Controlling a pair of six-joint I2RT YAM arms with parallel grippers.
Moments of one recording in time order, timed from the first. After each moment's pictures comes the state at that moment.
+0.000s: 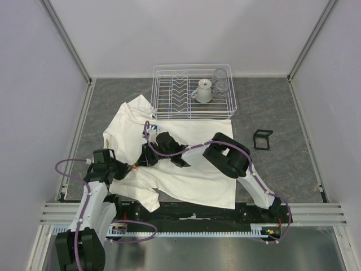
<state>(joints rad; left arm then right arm) 0.13 0.74 0.27 -0.46 0.13 -1.00 1.01 2.31 1.34 0.60 -0.43 0.65</state>
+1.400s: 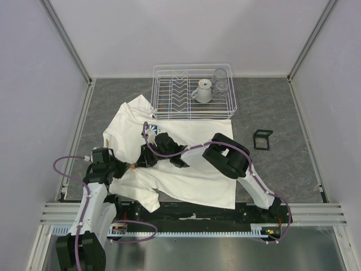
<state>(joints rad) 0.13 0.71 0.28 -0.45 0.11 -0.94 1.02 2.31 1.35 0.58 -0.43 0.64</state>
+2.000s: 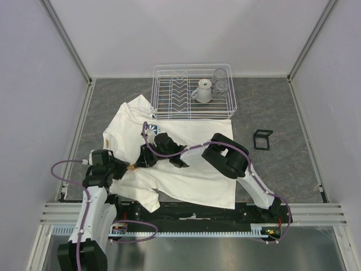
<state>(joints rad) 0.13 0.67 0.28 -0.50 0.07 -0.99 1.03 2.32 1.36 0.58 -0.43 0.65</state>
